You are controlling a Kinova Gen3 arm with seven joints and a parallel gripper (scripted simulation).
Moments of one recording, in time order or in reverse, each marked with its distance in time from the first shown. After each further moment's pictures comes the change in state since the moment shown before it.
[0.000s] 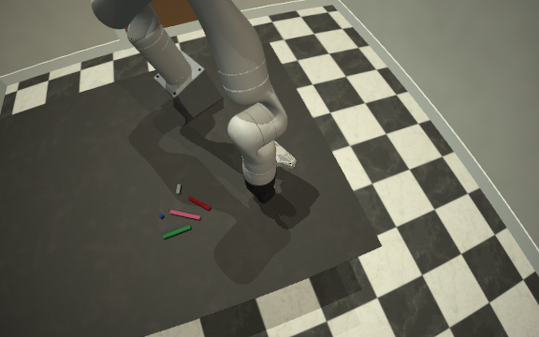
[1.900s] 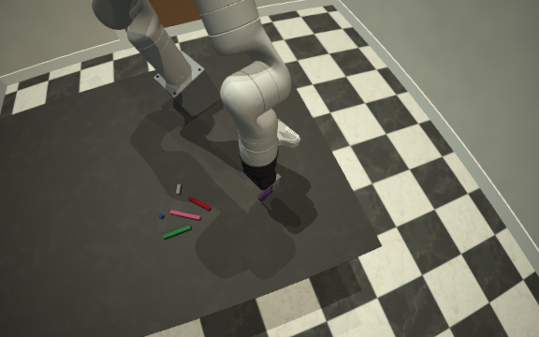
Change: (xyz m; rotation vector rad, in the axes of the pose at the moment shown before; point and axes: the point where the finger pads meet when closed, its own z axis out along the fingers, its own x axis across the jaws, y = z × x) arm 0.000 0.000 -0.089 -0.001 0.002 -0.015
